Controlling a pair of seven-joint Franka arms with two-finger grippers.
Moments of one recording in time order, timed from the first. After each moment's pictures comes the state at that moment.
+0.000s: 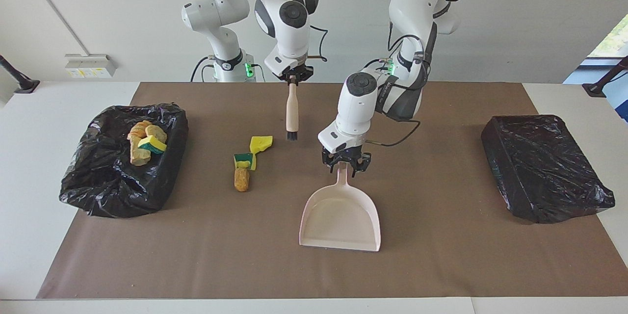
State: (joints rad) left arm -0.54 0.45 -0.04 -1.69 0.09 2.31 -0.35; right arm 0.16 -0.17 0.25 -2.29 -0.17 1.82 0.35
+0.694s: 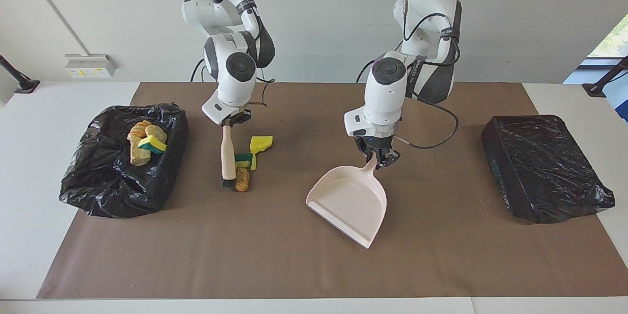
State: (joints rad) left arm -0.47 0.31 -0.03 -1.71 0.11 1.97 0.49; right arm 0.05 0.11 0.26 -2.12 -0.26 1.87 0.30
